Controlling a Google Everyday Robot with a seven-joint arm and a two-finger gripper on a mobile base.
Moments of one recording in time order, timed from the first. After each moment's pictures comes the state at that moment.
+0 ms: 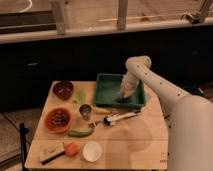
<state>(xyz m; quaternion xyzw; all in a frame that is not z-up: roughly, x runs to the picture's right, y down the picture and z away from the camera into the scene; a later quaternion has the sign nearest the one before) 0.136 0.038 0.907 -0.29 -0.16 -0.17 0.93</state>
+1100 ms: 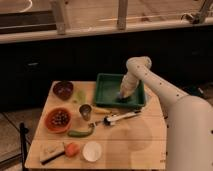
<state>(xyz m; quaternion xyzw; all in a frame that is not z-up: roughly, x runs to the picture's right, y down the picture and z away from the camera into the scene) 0.135 0.039 0.914 -0.28 -0.17 -0.18 0.93</state>
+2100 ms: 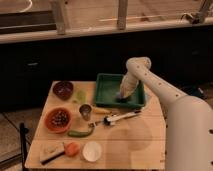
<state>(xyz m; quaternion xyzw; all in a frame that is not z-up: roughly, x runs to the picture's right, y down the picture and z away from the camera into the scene) 0.133 0.041 0.917 -0.28 -0.18 -0.19 0.92</state>
